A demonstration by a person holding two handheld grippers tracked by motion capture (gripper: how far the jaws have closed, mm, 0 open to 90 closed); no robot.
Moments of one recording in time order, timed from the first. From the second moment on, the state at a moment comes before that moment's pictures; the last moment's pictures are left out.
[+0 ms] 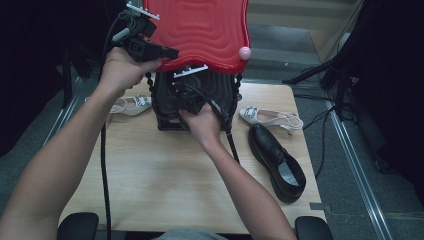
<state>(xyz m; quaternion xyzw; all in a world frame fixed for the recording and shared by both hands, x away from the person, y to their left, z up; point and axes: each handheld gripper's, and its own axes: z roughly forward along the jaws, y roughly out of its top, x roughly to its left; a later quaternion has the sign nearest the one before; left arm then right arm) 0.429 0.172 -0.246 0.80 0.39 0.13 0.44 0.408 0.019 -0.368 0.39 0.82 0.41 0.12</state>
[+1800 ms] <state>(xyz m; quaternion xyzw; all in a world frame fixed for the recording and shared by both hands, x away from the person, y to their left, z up) 0.428 0.171 -0.246 0.80 0.39 0.13 0.44 0.375 -0.035 -0.409 0.40 0.80 0.44 0.04</state>
